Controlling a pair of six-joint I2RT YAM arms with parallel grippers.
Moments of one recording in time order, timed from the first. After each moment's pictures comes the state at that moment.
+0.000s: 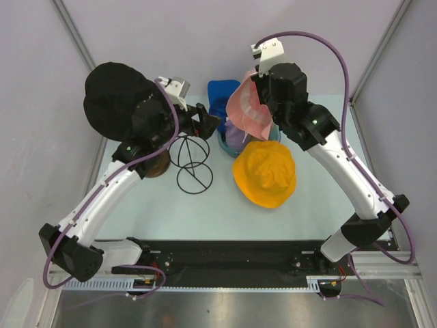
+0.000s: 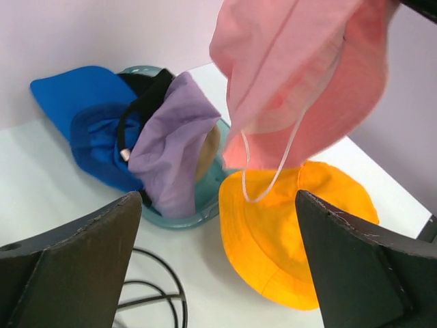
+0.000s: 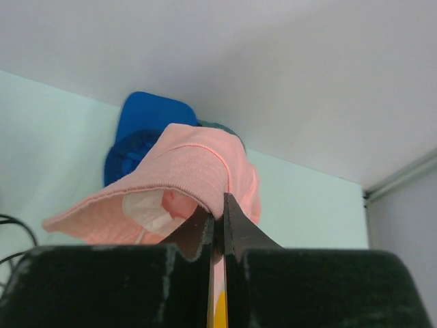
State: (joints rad) left arm -0.50 1.21 1.27 -0.16 0.22 -0.22; right arm 0.72 1.59 1.98 -0.53 0.59 -0.18
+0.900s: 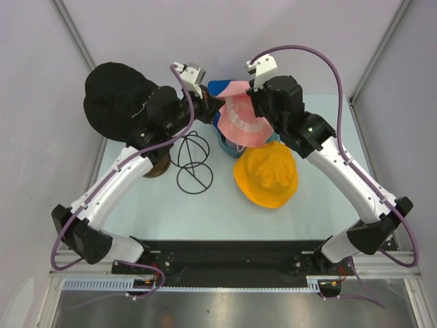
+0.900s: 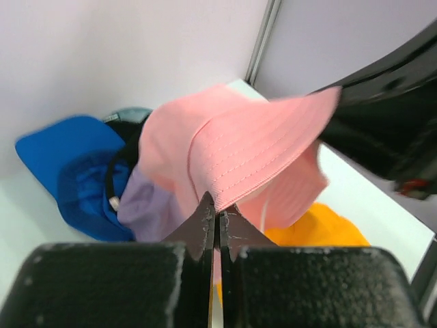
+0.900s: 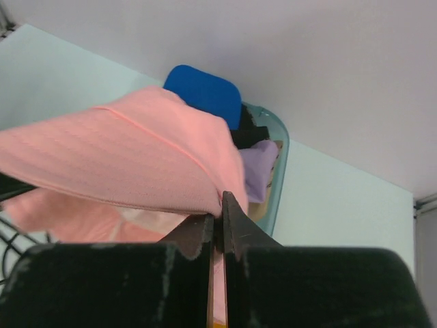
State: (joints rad) left arm -0.56 1.38 1.44 -0.10 0.20 -0.20; right arm 0.72 1.50 1.80 -0.50 0.39 -0.12
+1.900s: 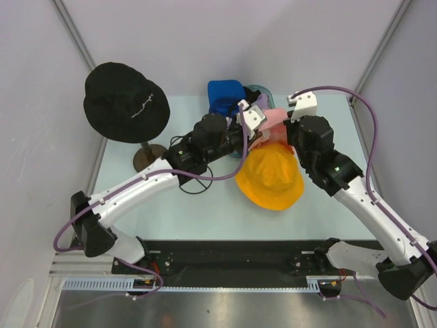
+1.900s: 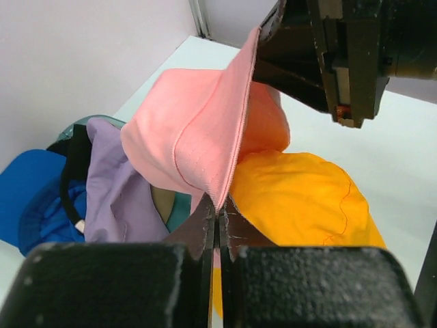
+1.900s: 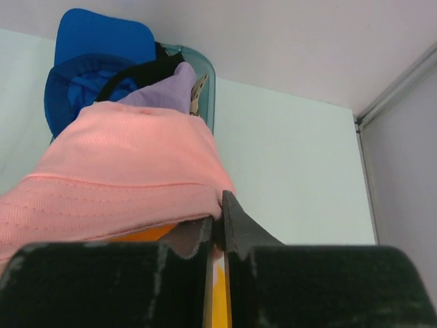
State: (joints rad) left arm -0.91 1.47 1.44 -0.12 0.04 0.16; right arm 0.60 1.11 1.21 -0.28 0.56 -0.12
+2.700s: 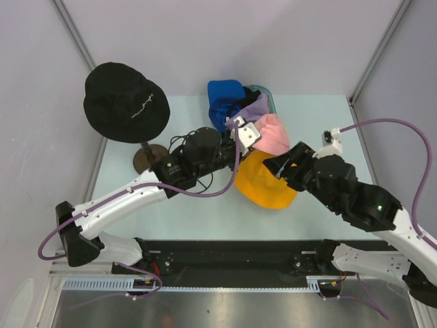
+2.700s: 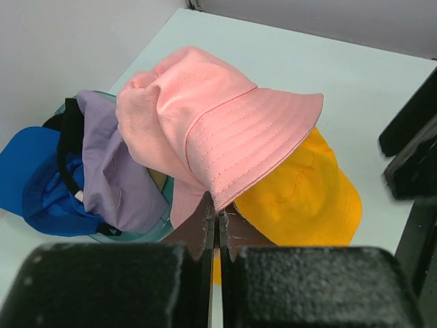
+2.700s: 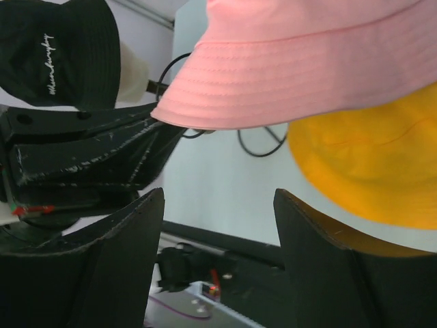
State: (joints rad) left arm -1.00 1.34 1.34 -0.23 -0.03 0.20; right arm 0.94 0.82 1.24 -0.78 0.44 1.04
